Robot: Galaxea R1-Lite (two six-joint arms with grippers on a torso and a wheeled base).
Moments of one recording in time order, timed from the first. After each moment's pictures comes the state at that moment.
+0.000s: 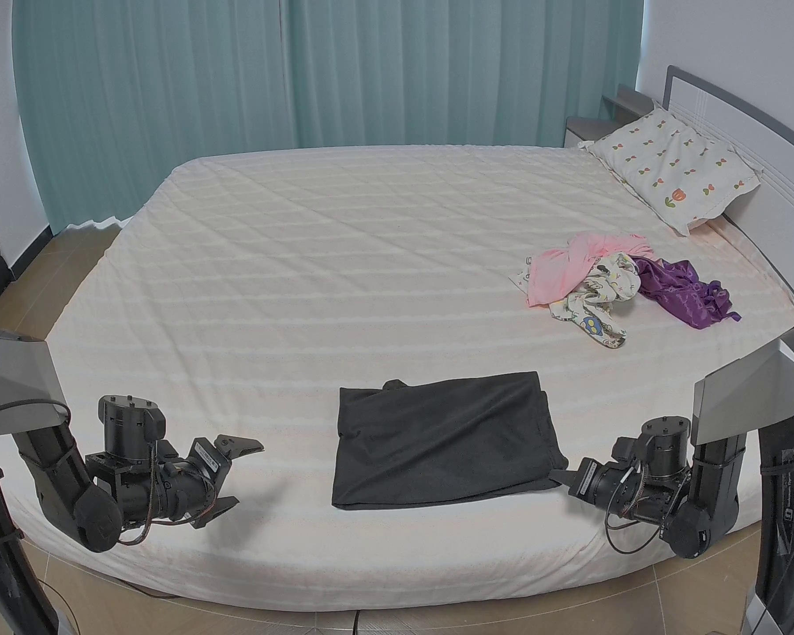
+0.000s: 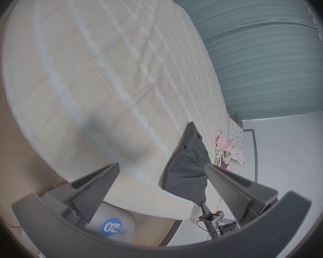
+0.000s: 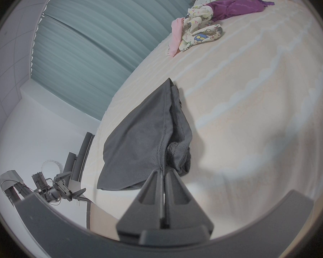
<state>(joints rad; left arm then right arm) -0.15 2.05 -0.31 -1.07 -0.30 -1.13 0.27 2.42 -0.34 -1.55 0.26 0.71</state>
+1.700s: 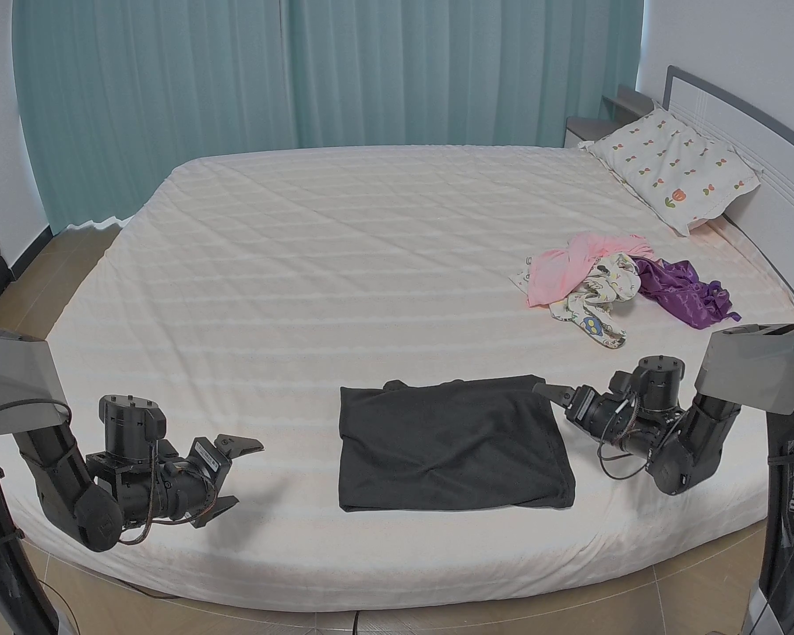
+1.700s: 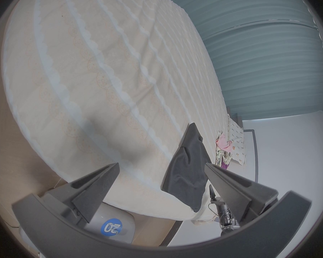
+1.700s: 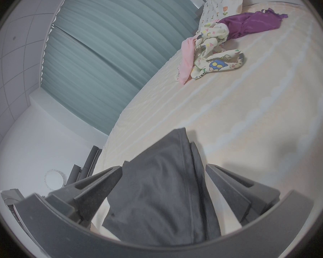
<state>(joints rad) -0.15 2.05 -0.31 -1.07 -0.30 -1.13 0.18 2.41 -0.73 -1.33 0.31 0.71</state>
